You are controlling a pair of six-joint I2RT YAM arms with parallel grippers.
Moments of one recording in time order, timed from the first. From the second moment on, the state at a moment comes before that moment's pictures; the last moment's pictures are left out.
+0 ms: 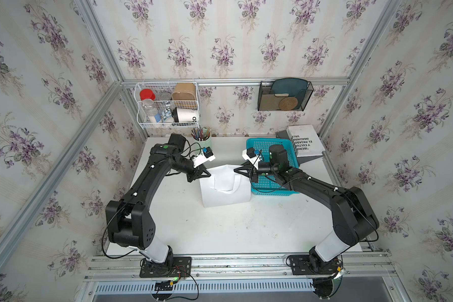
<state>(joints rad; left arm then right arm) -0.17 1.60 1.47 -1.15 0.80 0.93 0.49 1.64 1.03 0.23 -0.96 -0.23</state>
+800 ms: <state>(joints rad) -0.07 0.96 0.48 0.07 0.03 0.04 -0.02 1.05 0.29 0.52 0.23 0.25</state>
